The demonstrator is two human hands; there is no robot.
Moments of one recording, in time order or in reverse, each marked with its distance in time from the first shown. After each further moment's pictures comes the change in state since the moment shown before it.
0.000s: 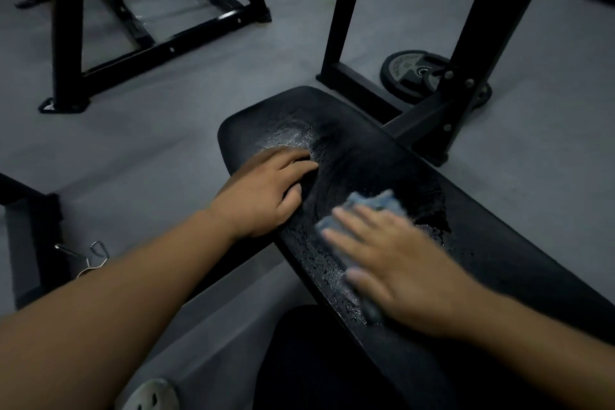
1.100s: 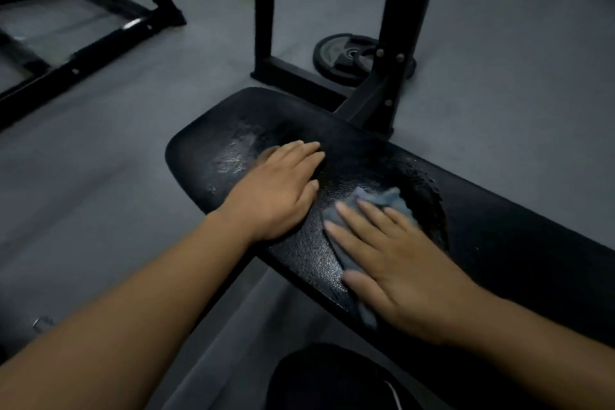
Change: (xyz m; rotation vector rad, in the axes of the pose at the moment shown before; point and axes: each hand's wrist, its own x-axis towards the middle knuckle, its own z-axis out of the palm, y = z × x) left_hand 0.042 0.021 0.013 -0.059 -0.141 0.144; right_hand -0.014 -0.037 0.006 0.033 0.004 0.353
